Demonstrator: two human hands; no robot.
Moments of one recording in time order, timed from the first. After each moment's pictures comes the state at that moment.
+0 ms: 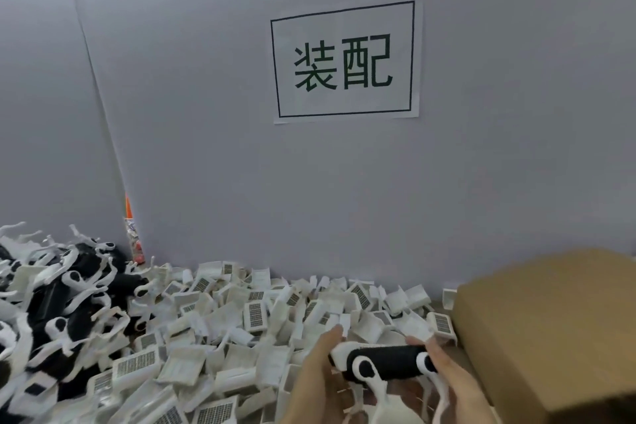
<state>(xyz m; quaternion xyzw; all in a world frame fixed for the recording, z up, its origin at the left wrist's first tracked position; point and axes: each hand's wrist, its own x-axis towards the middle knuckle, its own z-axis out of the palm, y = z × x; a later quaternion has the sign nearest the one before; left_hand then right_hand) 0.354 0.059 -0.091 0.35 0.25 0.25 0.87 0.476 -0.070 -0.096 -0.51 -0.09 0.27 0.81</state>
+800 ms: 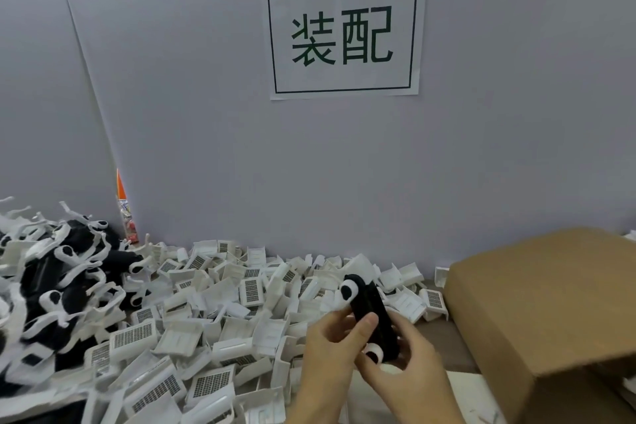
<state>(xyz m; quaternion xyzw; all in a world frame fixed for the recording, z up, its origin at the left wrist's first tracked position) 0.340 0.040 -0.084 0.58 0.18 0.40 0.69 0.422 -0.049 -0.096 -0.68 -0.39 0.10 0.61</state>
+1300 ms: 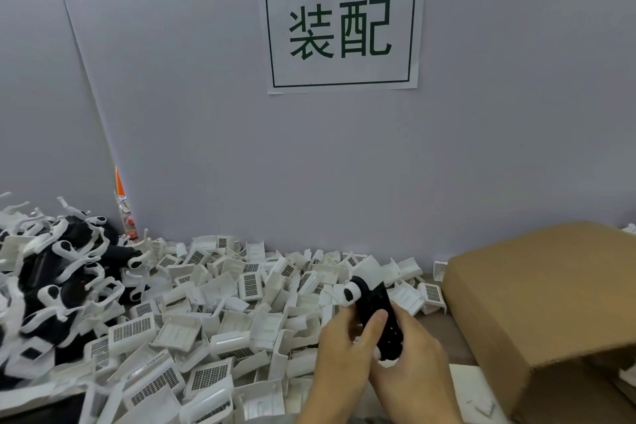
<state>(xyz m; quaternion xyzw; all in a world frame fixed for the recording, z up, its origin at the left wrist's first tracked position) 0.352 0.032 -0.090 0.69 0.20 0.40 0.57 0.421 -0.050 -0.100 -0.75 -0.41 -0.02 0.52</state>
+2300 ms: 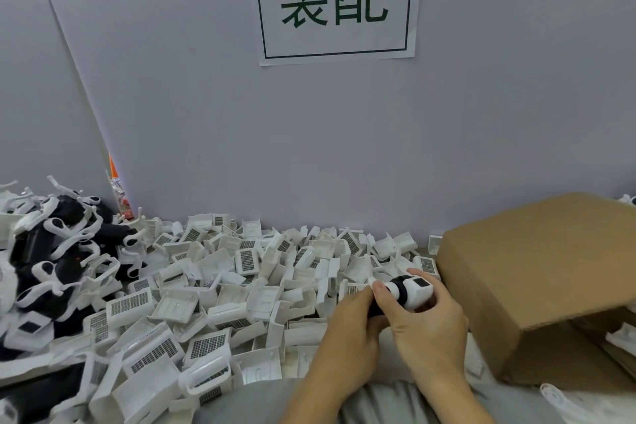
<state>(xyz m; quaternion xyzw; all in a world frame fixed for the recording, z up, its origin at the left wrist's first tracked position) 0.352 0.029 -0.102 0.84 0.10 0.36 0.40 0.435 -0.050 -0.102 -0.66 -0.26 -0.06 0.70</state>
